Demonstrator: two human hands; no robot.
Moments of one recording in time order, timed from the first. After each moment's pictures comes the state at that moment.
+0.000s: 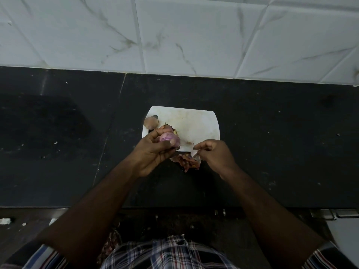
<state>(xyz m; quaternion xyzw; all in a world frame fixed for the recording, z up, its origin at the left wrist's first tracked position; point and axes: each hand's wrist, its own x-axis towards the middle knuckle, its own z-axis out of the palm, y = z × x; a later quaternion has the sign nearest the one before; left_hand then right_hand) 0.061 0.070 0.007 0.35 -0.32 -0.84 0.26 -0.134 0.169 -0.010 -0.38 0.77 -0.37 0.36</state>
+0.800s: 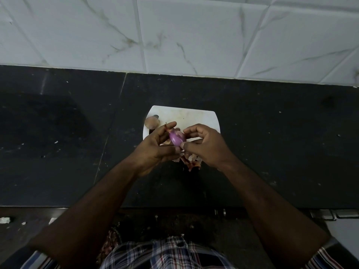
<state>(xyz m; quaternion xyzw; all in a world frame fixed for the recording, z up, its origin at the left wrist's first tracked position) 0.064 0.069 0.006 0.30 -0.47 -0.80 0.22 -0.112 0.153 0.036 -0.48 0.68 -0.41 0.37</state>
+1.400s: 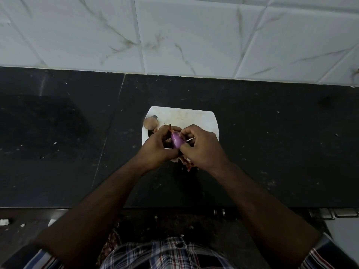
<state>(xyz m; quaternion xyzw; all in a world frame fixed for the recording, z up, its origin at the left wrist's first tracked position) 0.054 0.075 0.012 0.34 -0.68 -0.61 0.22 -0.097 0.155 0.044 -0.55 0.71 -0.36 0.24</state>
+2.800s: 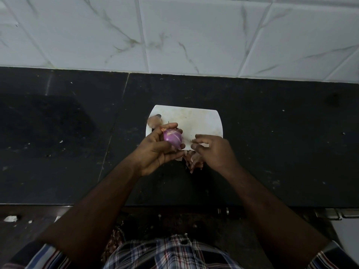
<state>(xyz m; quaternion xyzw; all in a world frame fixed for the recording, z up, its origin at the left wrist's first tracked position) 0.069 0.070 0.008 0.29 -0.35 -0.86 0.23 -0.121 0.163 0.010 -0.50 0.76 -0.33 0.26</state>
